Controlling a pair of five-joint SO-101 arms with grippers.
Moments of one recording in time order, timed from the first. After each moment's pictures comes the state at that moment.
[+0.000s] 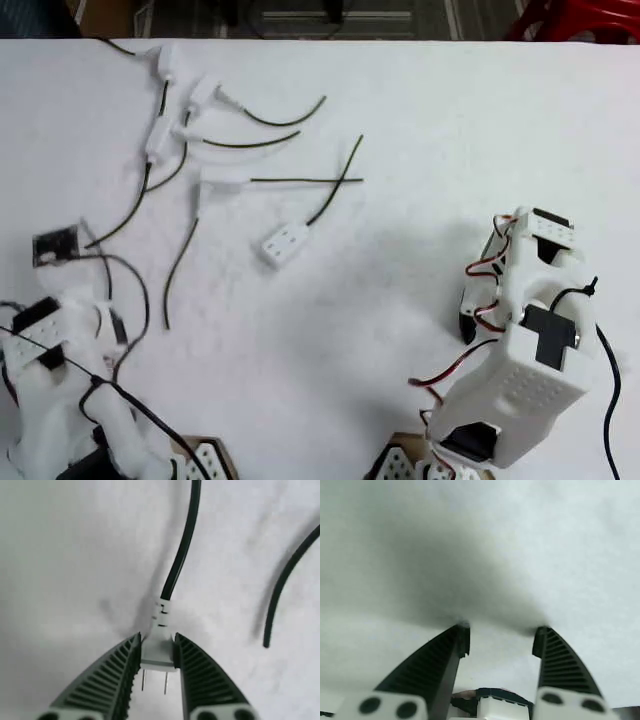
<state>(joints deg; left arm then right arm) -40.0 -32.5 65.9 58.0 -14.5 20.0 20.8 23.2 80.2 4.6</state>
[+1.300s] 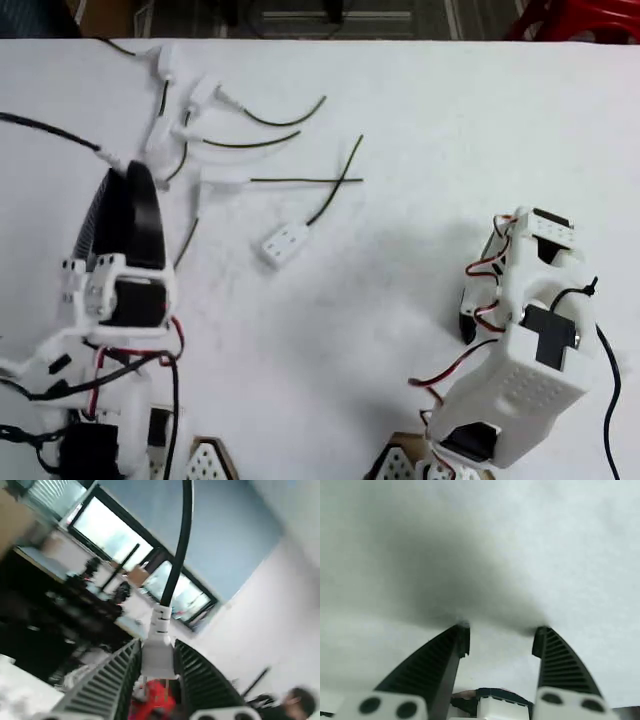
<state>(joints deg) -0.8 -103.7 69.0 26.1 40.8 20.0 20.8 23.2 80.2 4.6</state>
